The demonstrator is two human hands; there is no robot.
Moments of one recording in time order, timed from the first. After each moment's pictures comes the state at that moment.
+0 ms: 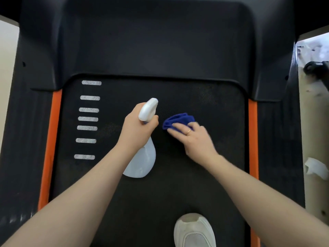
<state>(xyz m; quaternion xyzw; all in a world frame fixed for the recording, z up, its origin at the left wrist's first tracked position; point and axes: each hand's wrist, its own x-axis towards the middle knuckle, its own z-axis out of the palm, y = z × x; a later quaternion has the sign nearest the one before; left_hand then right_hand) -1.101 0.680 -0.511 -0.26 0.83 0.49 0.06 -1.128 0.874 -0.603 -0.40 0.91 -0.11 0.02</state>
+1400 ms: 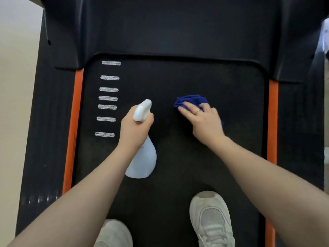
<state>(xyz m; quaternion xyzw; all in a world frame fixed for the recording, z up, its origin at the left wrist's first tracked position) -1.031 0.653 -0.517 -0.37 0.77 0.53 0.04 -1.111 0.844 -0.592 -0.39 0.92 -0.06 0.03</state>
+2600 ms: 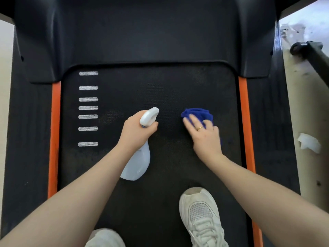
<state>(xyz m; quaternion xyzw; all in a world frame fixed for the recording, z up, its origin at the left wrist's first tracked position) -1.050 0.683 -0.519 -0.22 0.84 0.48 0.14 -1.064 0.898 -0.590 -0.24 0.97 -0.06 0.01</state>
